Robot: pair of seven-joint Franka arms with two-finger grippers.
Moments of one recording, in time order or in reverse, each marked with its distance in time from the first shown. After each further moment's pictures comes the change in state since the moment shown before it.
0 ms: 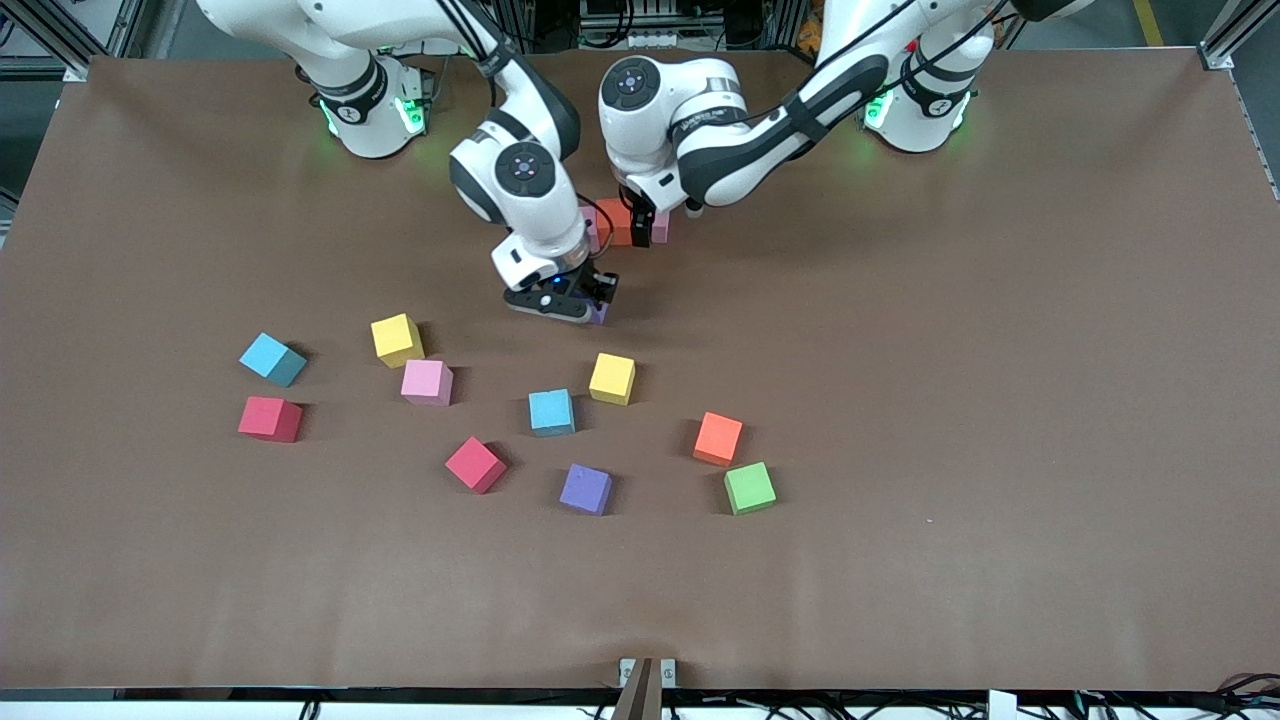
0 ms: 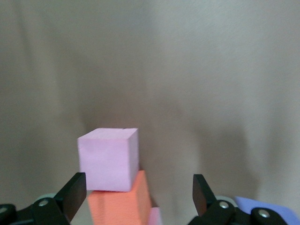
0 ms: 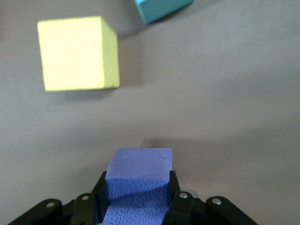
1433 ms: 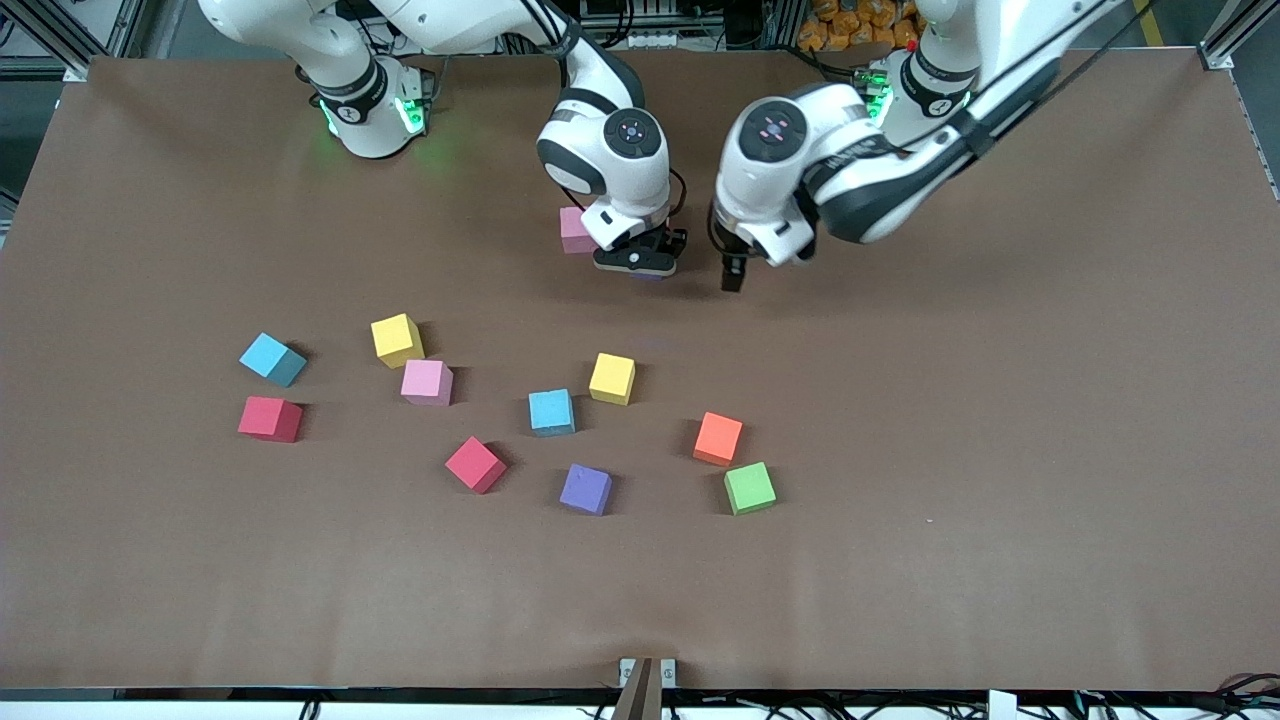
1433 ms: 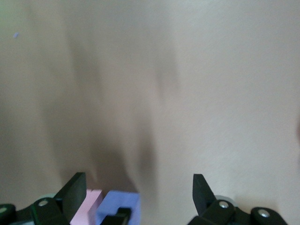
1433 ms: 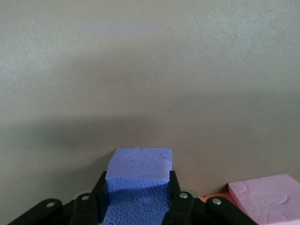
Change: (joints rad) left arm 0.659 -0.036 -0.348 -0.146 0.013 -0.050 0.319; right arm 0.128 0.143 0.071 0.113 -0.095 -0.034 0.104
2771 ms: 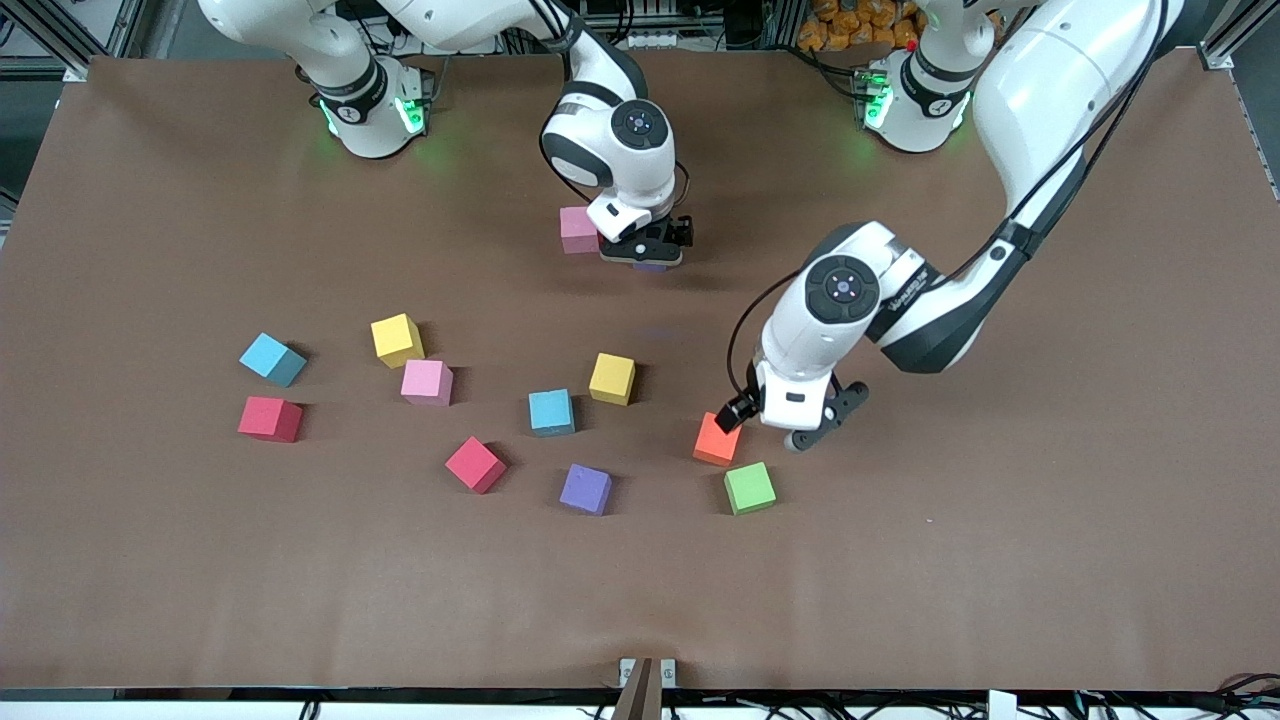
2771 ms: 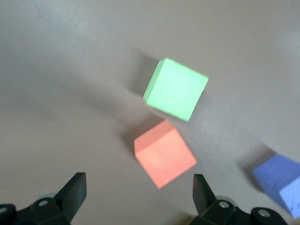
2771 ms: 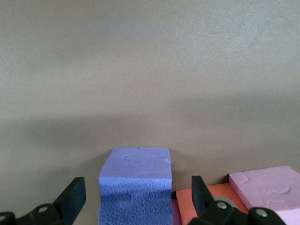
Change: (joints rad) left arm -0.439 0.170 0.585 0.523 0.001 0.131 1.019; right arm 0.003 0.002 0.019 -0.004 -0.022 -0.010 0.000
